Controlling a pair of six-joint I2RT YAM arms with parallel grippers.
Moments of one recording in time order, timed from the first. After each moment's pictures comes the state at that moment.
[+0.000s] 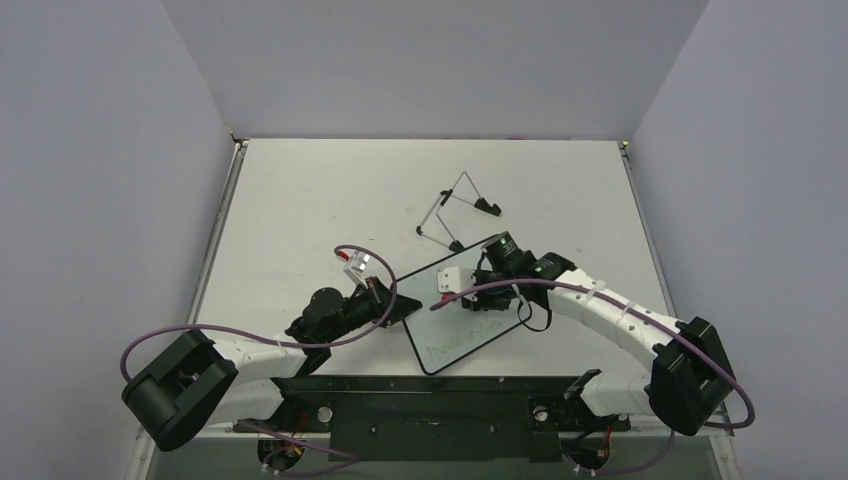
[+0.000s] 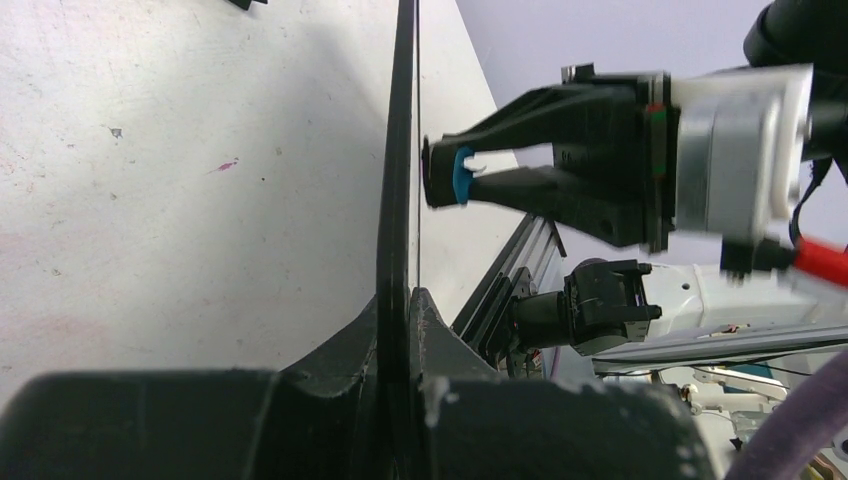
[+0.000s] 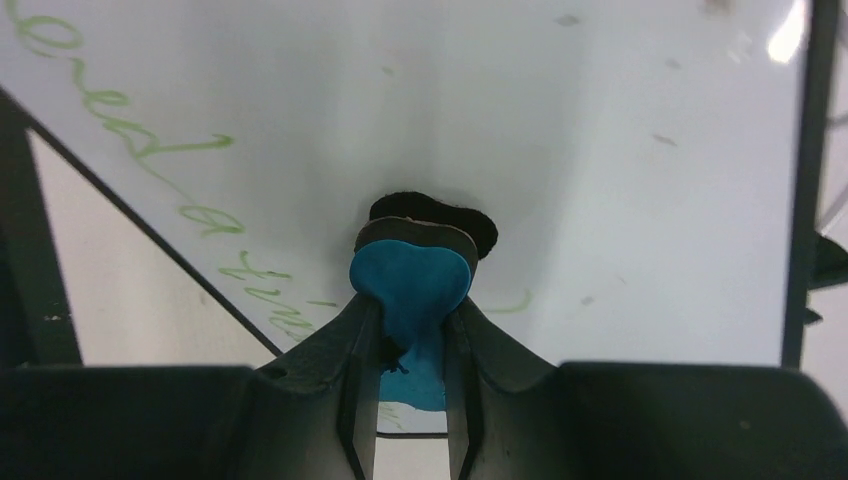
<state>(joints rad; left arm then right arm) -0.74 1.21 0.17 0.92 0.24 -0.98 0.66 1.28 0.87 -0.63 -0.29 -0.92</state>
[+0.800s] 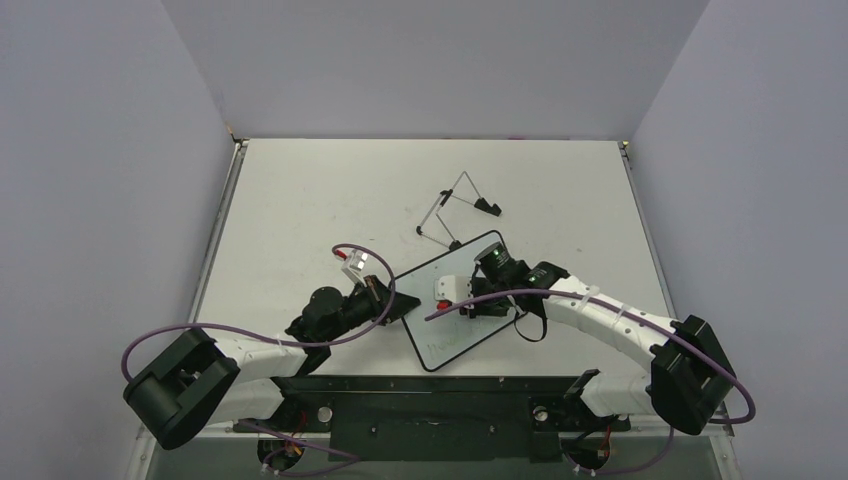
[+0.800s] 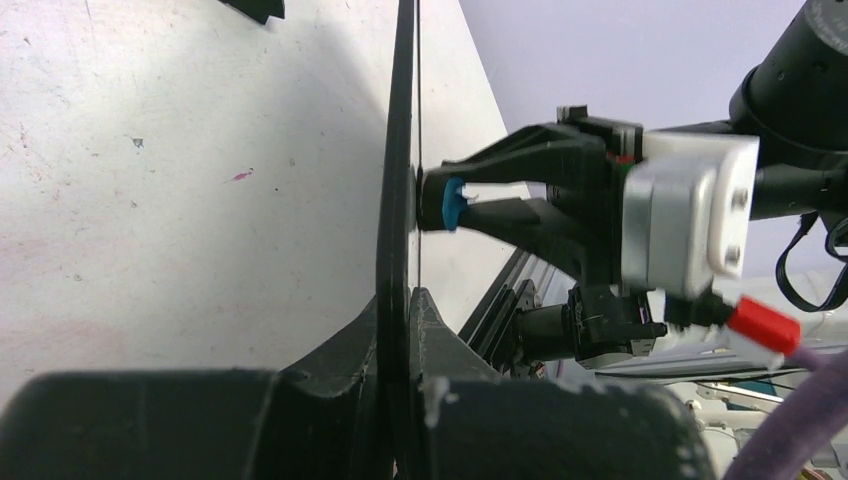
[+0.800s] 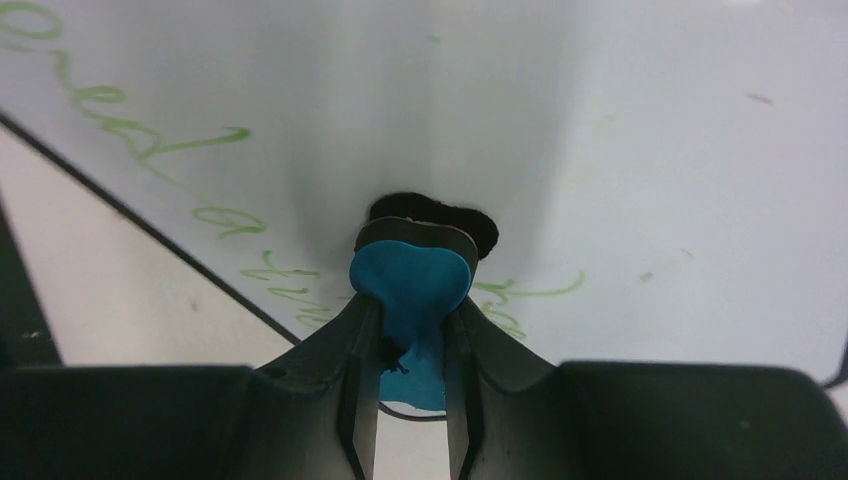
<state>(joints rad) -0.73 1.21 0.17 0.92 0.22 -0.99 0.74 1.28 0.82 -0.56 -0.14 -0.85</state>
